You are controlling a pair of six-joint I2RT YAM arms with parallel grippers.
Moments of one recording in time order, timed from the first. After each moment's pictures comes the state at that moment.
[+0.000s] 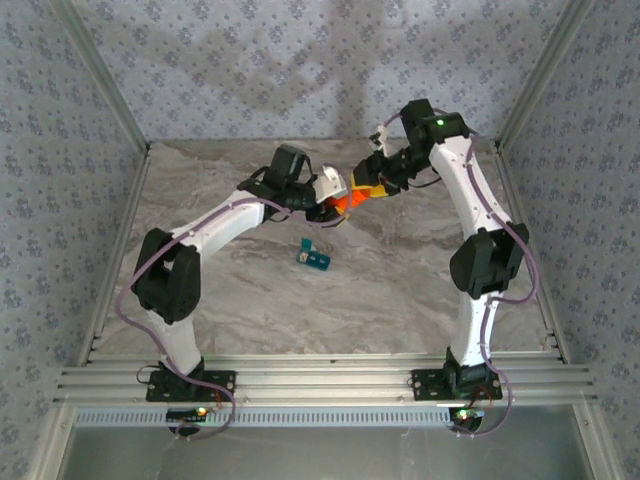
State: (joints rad) left arm -0.59 1.83 1.50 -0.34 0.63 0.57; right arm 0.26 1.97 2.12 -1.42 -0.78 0.14
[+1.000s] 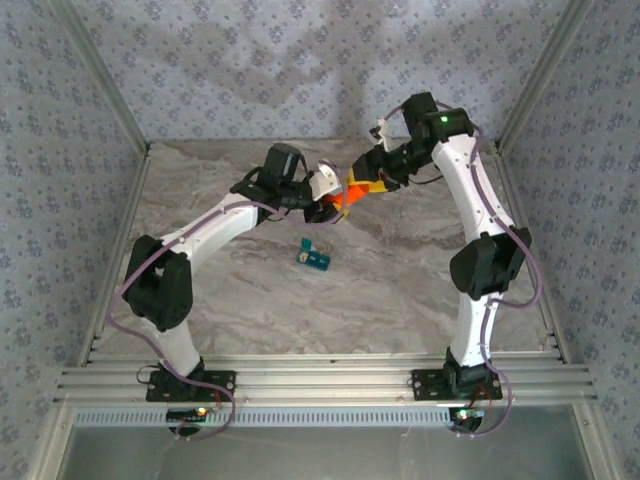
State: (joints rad) left arm -0.59 1.77 1.45 -0.28 0.63 0.51; right arm 0.26 1.98 2.20 -1.45 -0.81 0.15
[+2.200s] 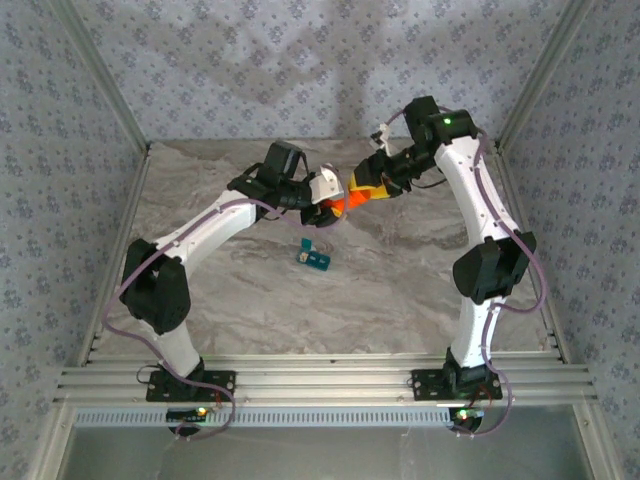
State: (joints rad) left arm -0.60 1.75 1.52 -0.46 0.62 0.66; right arm 0.26 1.93 2.16 -1.51 -0.82 0.14
